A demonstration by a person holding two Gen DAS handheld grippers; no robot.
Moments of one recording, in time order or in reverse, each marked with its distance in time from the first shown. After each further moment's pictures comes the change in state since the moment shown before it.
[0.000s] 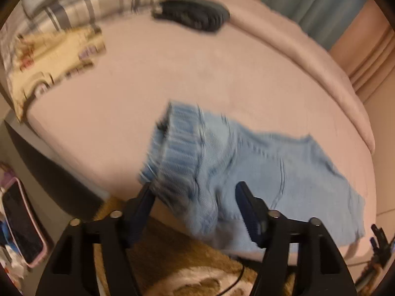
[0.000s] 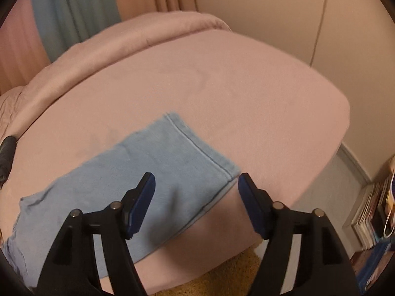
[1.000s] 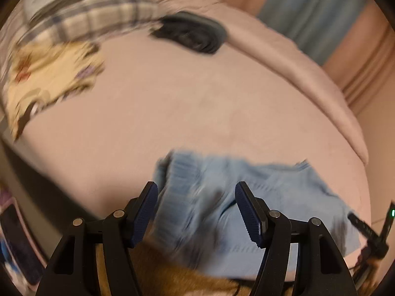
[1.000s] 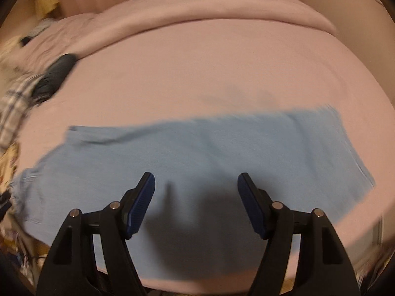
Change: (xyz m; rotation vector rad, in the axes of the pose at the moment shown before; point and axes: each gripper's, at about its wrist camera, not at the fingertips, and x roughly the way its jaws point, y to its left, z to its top) left arm 0.008 0.010 0.031 0.007 -0.073 -0.063; right arm 0.024 0.196 -0.026 -0.418 0.183 0.344
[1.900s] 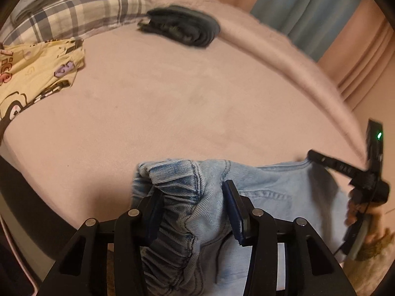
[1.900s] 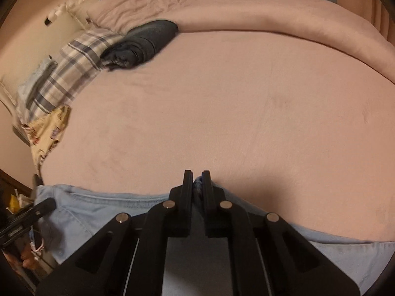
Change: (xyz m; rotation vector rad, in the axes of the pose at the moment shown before) left arm 0.038 -0.006 -0.007 0.017 0.034 0.003; right arm 0.097 0.193 0.066 -0.318 0.057 0.313
